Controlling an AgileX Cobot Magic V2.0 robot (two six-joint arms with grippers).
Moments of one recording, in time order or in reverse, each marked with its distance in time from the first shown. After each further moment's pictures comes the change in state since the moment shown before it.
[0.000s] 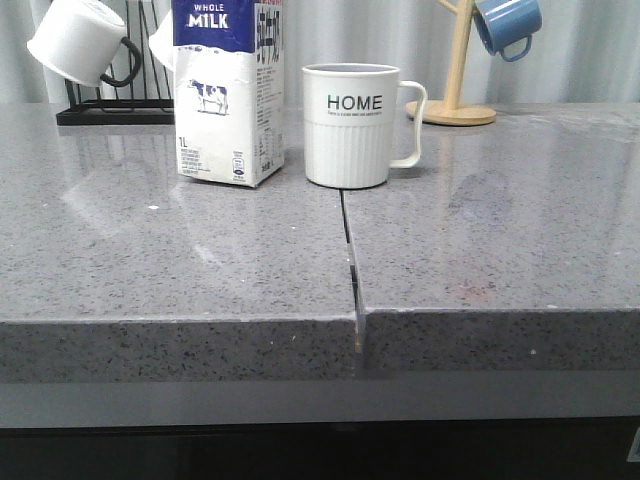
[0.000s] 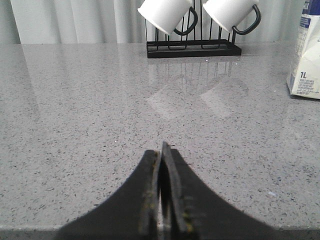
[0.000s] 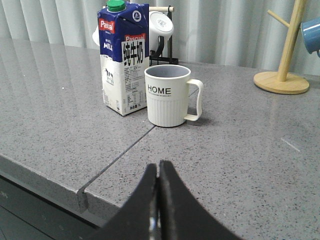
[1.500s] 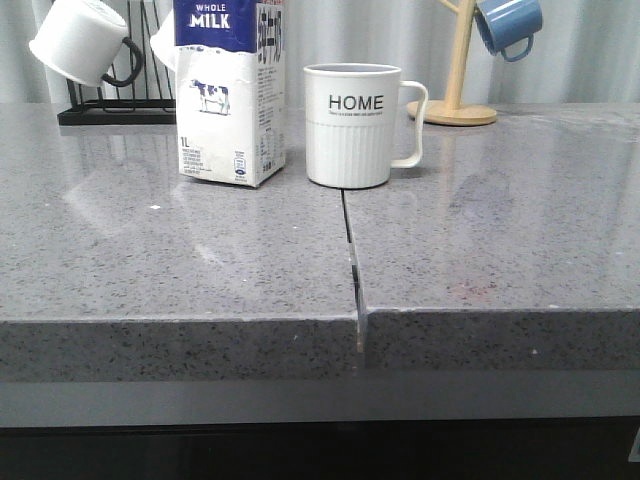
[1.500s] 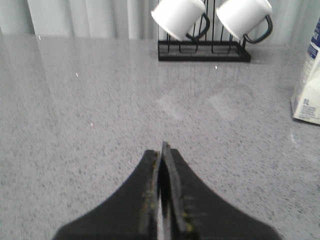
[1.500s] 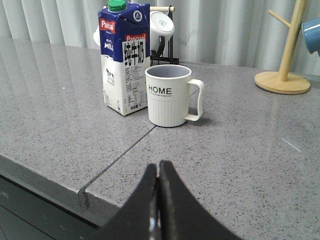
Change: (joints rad) left arm 0.040 0.141 -0.271 -0.014 0.196 -0.002; right arm 0.000 0.000 0.000 0.000 0.002 0.000
